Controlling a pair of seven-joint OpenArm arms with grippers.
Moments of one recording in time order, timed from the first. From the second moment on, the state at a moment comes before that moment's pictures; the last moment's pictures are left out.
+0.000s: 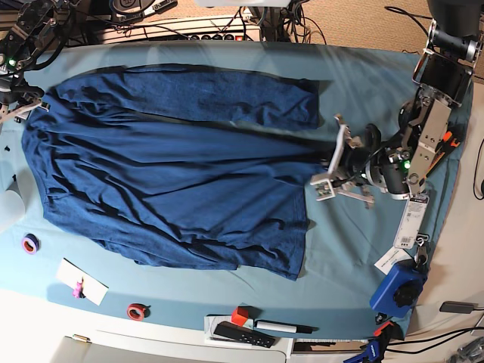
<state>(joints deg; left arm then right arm) -15.7 -28.7 24.6 92.1 -29.0 -43.5 63.9 -15.7 18.1 49.2 108.8 7.2 15.8 -58.3</state>
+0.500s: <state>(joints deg) -14.7 -32.3 24.6 91.8 -33.2 -34.8 53.2 -15.7 18.1 49.2 108.8 7.3 15.9 -58.3</state>
